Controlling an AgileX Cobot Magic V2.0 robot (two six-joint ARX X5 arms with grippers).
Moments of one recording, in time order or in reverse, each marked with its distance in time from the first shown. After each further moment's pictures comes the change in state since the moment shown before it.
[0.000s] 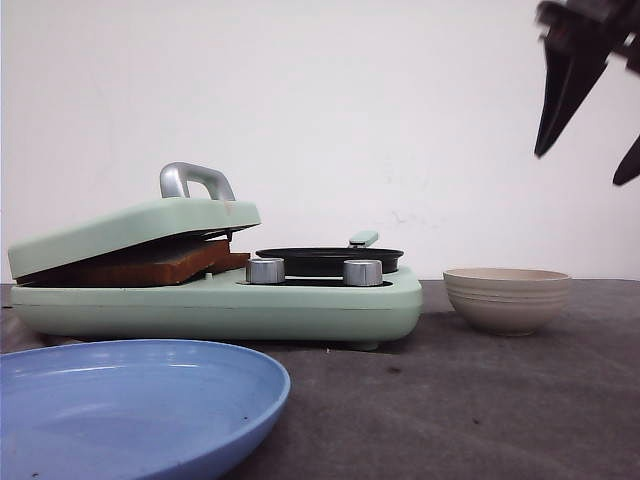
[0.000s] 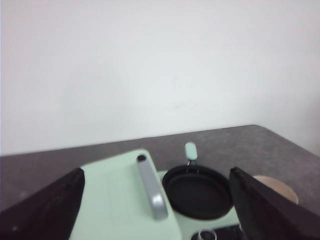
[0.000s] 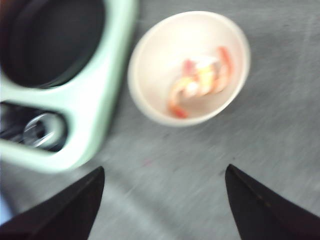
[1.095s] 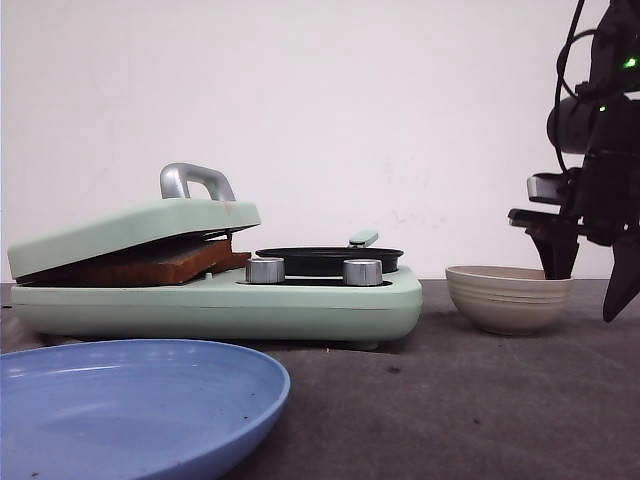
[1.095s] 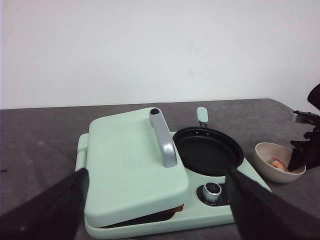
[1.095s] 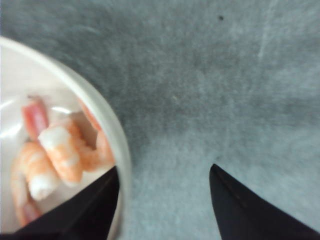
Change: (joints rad) left arm 0.000 -0.172 -0.057 -0.215 -0.055 -0.017; right arm -0.116 0.692 0.388 -0.092 0.067 -0.110
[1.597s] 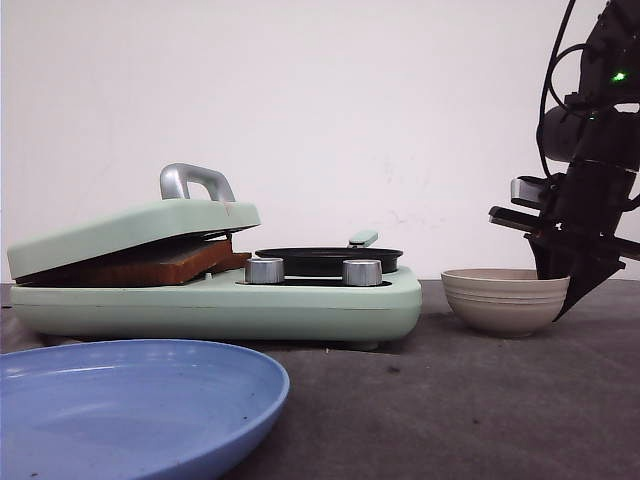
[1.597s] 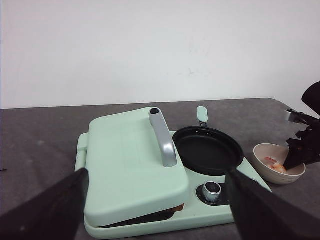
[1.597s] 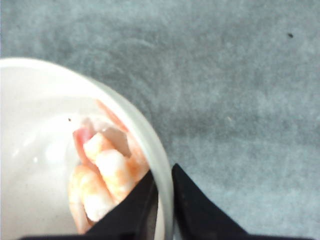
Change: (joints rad) left arm 0.000 0.000 0.000 -0.001 0.000 0.000; right arm 0.011 0.025 0.013 0.043 -0.099 0.000
